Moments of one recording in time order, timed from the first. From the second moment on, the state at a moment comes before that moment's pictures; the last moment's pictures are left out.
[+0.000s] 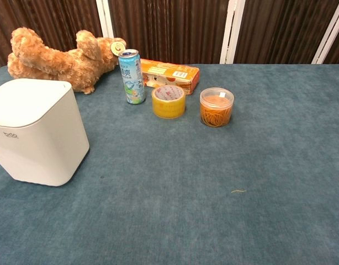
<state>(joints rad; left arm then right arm) -0.11 -1.14 -0.04 -1.61 1.48 1.47 0.12 0.09 -1.12 -0.01 -1.61 -1.63 1.48 -0.02</state>
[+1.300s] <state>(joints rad) -0.19 -1.24 0.05 -1.79 1.58 1.29 0.41 0.04 -1.02 -0.04 -1.68 -1.72 1.57 0.09</state>
